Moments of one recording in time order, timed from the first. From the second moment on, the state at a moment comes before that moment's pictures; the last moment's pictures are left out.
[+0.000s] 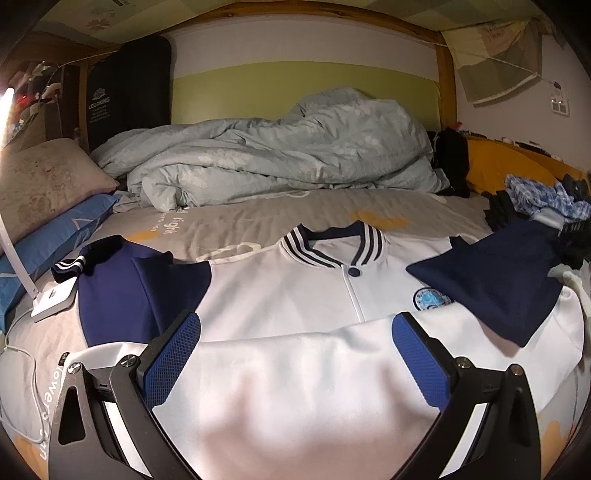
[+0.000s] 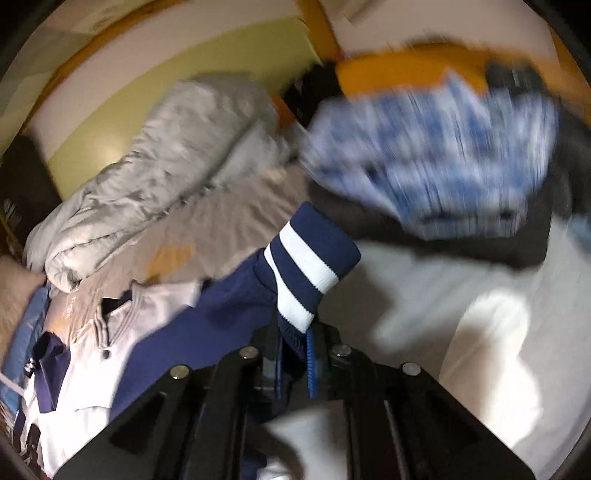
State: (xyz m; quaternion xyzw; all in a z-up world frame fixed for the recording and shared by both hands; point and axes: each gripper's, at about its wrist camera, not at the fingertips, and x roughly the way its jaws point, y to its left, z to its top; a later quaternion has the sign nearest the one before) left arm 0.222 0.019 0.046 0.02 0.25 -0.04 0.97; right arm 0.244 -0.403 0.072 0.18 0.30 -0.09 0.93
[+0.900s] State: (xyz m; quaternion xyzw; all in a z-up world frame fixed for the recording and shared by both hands) left arm 0.208 0.089 0.084 -0.07 0.24 -0.04 0.97; right arm 0.166 -0.165 0.026 0.07 0.30 0.19 0.93
